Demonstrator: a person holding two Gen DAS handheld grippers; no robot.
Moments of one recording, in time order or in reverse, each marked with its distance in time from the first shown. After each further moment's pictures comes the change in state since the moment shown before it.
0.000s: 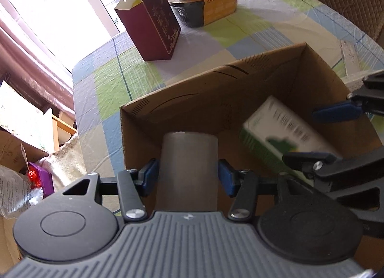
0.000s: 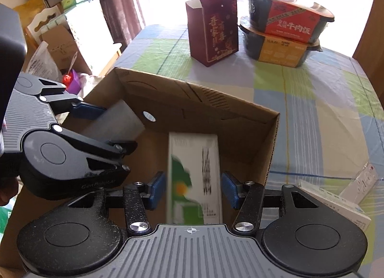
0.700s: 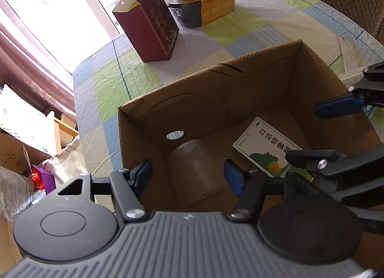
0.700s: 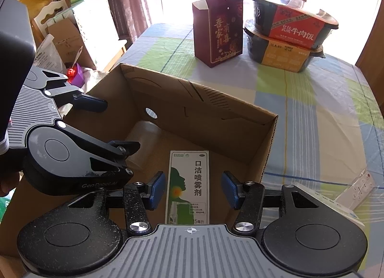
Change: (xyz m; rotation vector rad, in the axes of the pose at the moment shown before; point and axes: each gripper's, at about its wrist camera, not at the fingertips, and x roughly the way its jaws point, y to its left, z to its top) left arm -0.003 -0.006 -0.002 0.008 -0.002 0.013; right arm -0.005 -0.002 -0.003 -0.046 -0.006 0.008
